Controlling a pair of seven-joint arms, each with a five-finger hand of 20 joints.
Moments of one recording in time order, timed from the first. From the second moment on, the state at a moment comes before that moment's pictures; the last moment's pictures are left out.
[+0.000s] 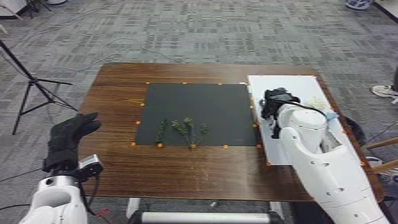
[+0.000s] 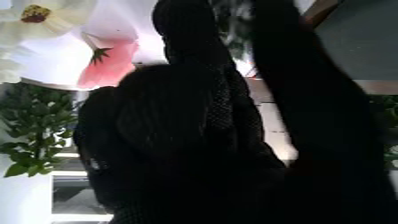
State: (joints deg) left arm 123.9 -56.6 -93.0 -118.2 58.5 31.2 10.1; right arm -76.6 -66.3 71.9 -94.4 -147.5 -30.2 23.3
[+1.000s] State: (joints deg) left arm 124.8 -56.5 -93.7 -118.9 58.3 30.8 8.6; right arm -80.5 -67.5 78.2 -106.9 -105.5 -20.2 35.3
